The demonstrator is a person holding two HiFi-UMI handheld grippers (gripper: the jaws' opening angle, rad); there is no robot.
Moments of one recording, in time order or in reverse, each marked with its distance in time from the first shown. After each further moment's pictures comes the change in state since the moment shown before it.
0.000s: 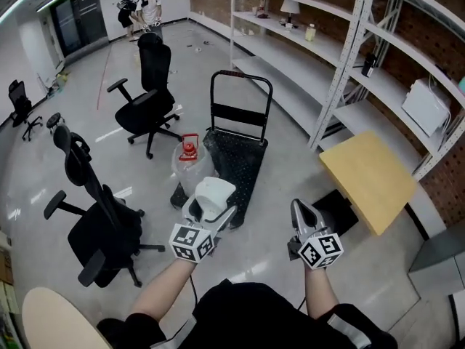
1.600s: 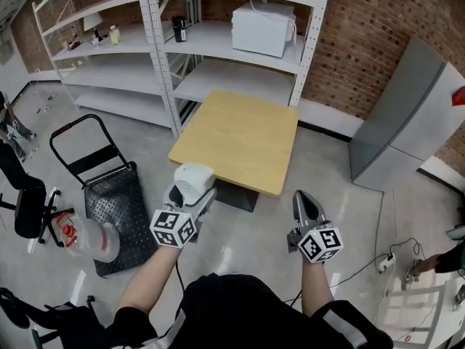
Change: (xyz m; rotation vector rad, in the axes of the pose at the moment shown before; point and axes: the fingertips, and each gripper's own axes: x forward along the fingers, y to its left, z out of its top) left arm 0.317 -0.376 -0.068 -0.015 0.149 -0.659; right arm -0.354 -0.310 0.086 -0.044 -0.174 -0.803
